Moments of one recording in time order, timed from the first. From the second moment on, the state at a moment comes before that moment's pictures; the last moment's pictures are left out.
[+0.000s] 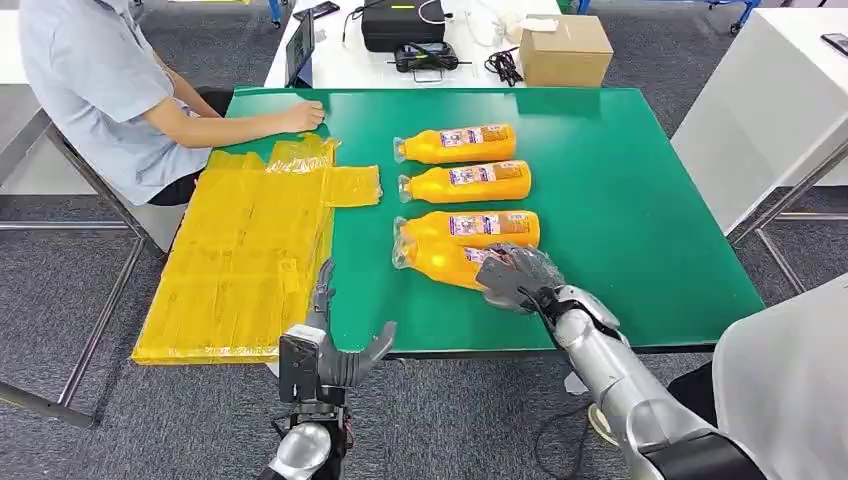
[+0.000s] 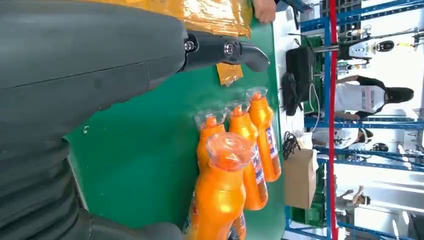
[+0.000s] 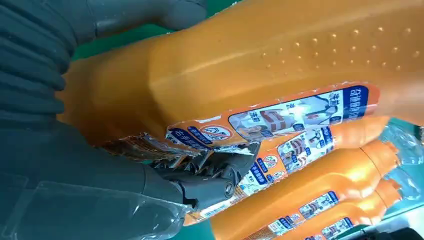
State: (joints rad) left arm -0.12 -0.24 -0.68 -1.18 -0.01 0.47 -0.61; right arm -0.59 -0.09 0.39 -0.60 0.64 0.09 -0.36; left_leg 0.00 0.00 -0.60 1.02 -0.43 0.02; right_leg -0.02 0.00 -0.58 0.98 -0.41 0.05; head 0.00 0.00
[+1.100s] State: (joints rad) left arm -0.22 -0.27 -0.69 -1.02 0.27 0.26 -0.56; right arm -0.44 -0.03 0.49 -1.06 0.23 0.15 -0.38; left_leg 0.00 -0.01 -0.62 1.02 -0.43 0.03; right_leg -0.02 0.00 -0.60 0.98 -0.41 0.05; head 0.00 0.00
